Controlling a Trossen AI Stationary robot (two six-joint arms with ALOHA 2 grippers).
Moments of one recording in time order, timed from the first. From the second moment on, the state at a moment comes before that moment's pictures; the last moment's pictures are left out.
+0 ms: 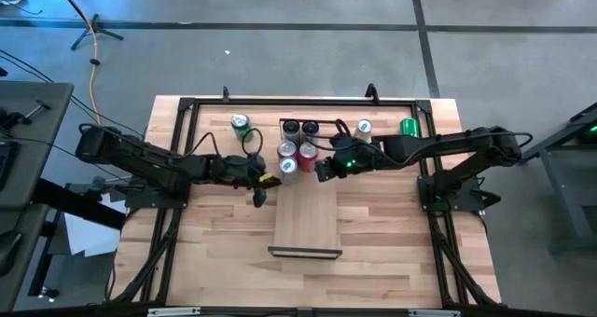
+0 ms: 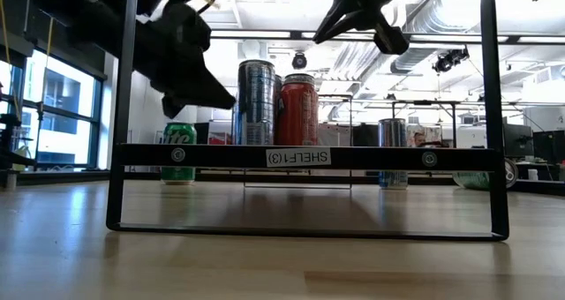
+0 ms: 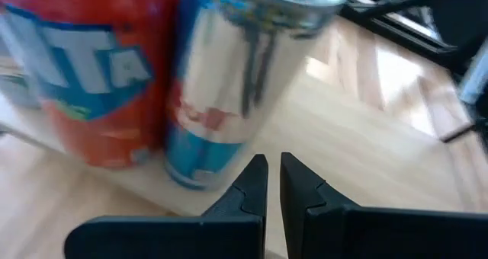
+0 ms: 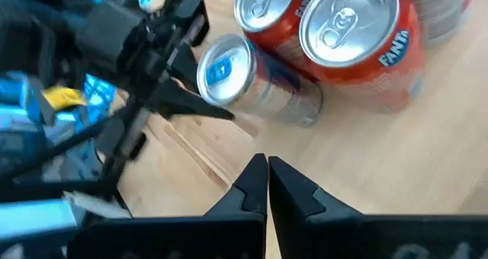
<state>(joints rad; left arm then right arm) -0.05 1.29 0.50 0.28 -0.13 -0.44 0.04 1.44 1.19 -0.46 0.13 1.14</state>
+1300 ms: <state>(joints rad) -0.03 0.41 0.50 -0.13 -0.32 -0.29 0.10 1.64 1.19 -0.26 0.26 1.48</state>
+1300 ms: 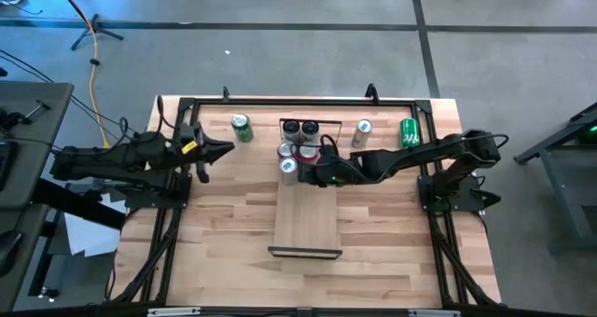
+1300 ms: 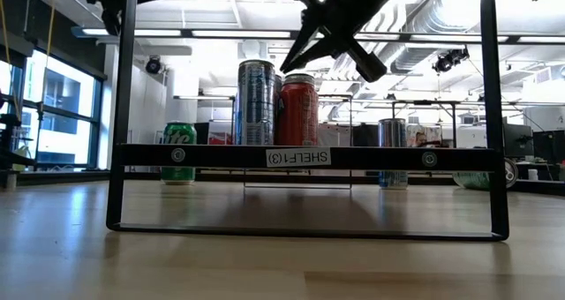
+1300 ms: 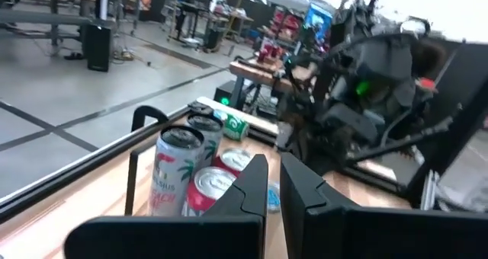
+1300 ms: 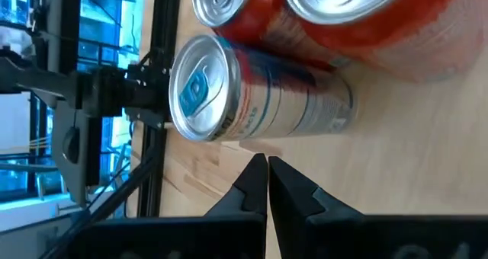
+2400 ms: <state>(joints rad) -0.03 0.44 0.50 0.08 -0.37 -0.46 0.23 0.91 1.19 -1.21 0.55 1.09</state>
